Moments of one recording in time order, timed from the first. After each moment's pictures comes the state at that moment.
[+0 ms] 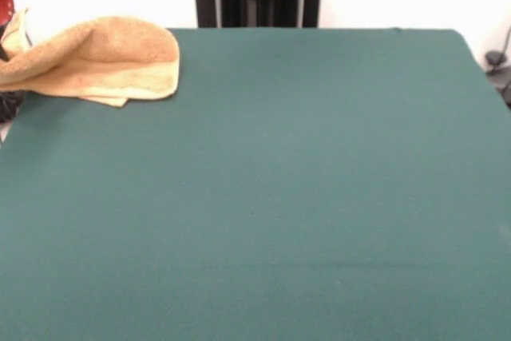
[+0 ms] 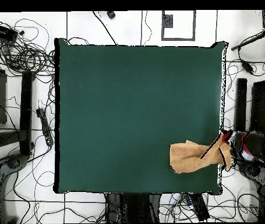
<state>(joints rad) -0.99 -0.55 0.31 1.46 -0.38 0.83 1.69</state>
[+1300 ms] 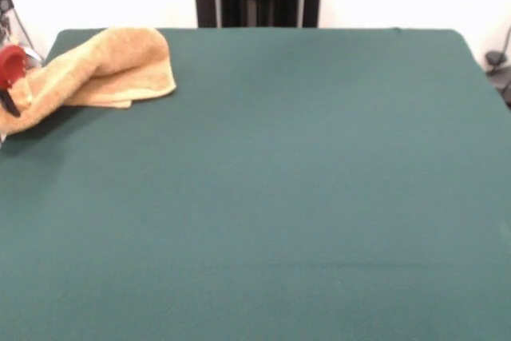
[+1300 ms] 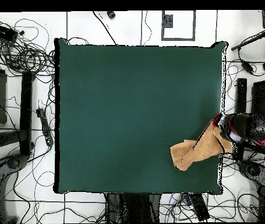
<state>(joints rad) -0.89 -0.40 0.30 1.28 -0.38 0.83 1.69</state>
